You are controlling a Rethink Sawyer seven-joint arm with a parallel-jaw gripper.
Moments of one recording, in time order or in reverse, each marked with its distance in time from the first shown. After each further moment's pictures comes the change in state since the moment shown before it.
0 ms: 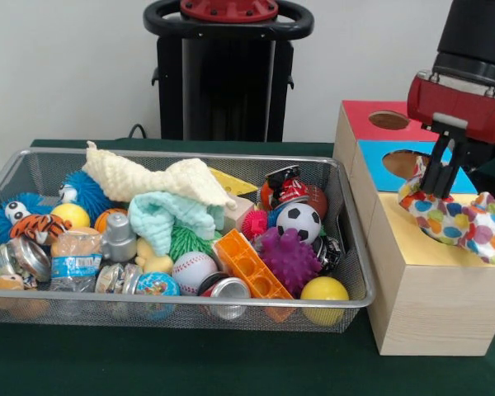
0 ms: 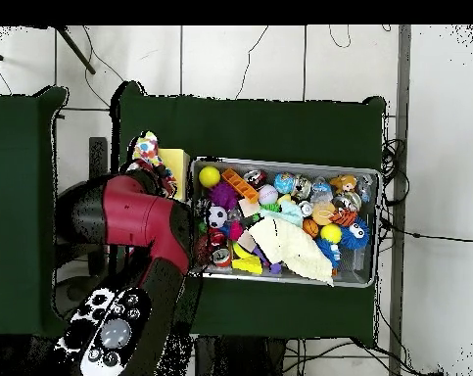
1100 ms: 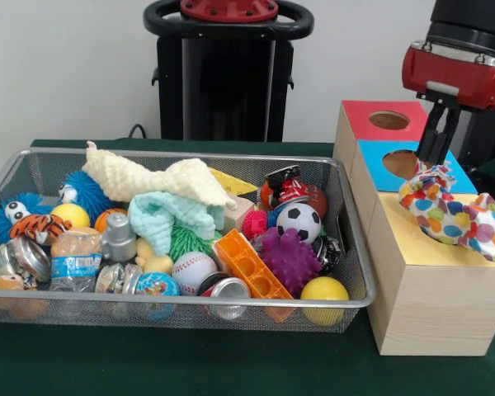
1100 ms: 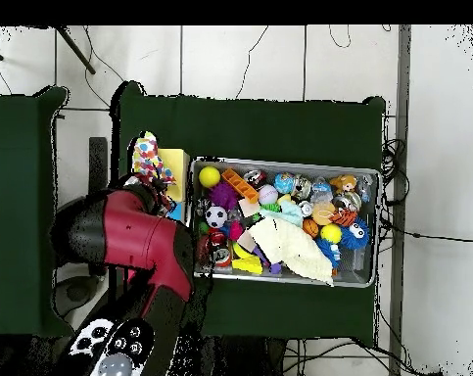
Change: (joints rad) arm 0.020 -0.089 -0.002 0.114 0.043 0.001 0.000
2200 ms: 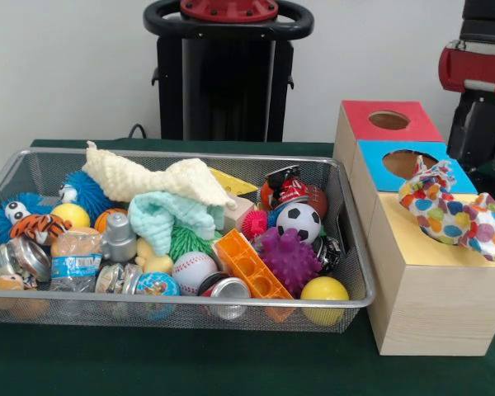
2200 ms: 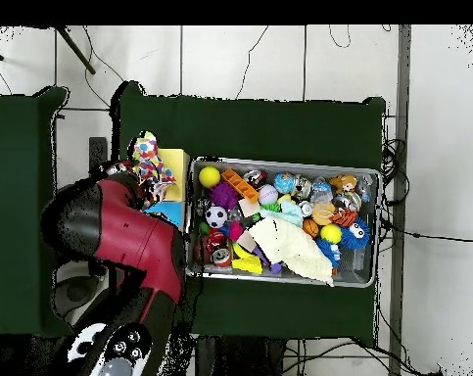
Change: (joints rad) arm 0.029 0.012 0.003 0.014 0.284 -0.012 0.000
